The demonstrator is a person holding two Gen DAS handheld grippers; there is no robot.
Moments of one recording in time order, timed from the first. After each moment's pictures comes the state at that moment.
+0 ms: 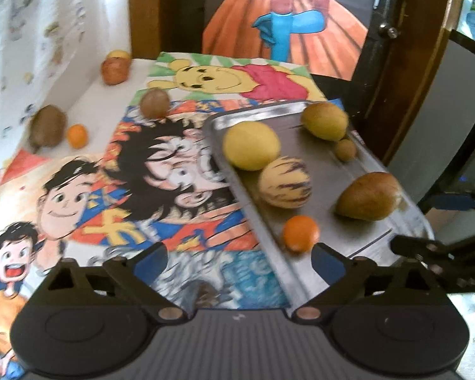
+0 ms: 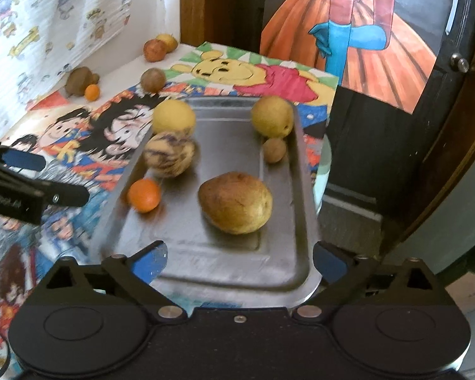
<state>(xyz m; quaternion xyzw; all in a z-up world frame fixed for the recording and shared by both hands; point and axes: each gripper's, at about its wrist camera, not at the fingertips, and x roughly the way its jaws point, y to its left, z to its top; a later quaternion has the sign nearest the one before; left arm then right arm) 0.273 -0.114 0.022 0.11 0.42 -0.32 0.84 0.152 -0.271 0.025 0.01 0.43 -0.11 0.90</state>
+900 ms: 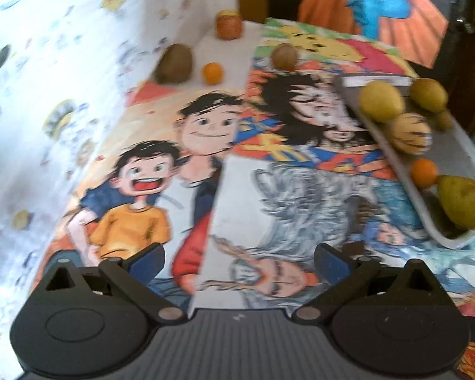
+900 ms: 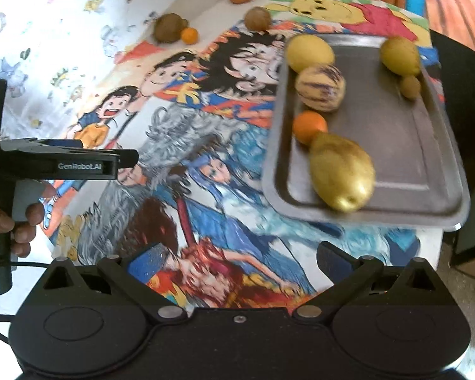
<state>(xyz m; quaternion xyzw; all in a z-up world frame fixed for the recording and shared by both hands) 0.279 -0.001 0.013 0.12 0.46 -0.18 0.86 0.168 -0.175 0.027 0.10 0.52 0.01 0.85</state>
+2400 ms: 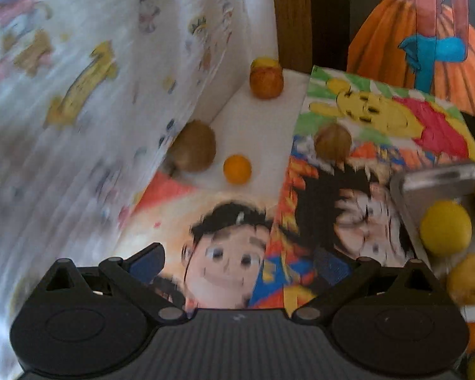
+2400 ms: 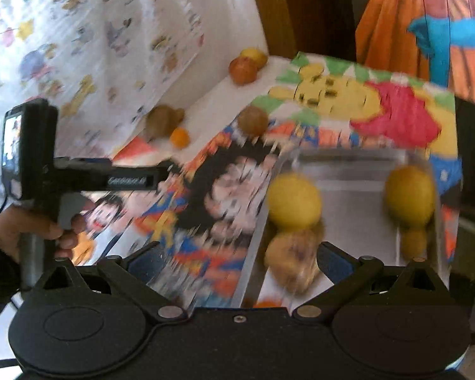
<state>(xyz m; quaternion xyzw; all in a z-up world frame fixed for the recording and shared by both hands) 0.399 -0.069 0.030 0.11 0.40 -0.11 0.90 0.289 -0.255 0.063 0.10 0.43 0.05 0.90</state>
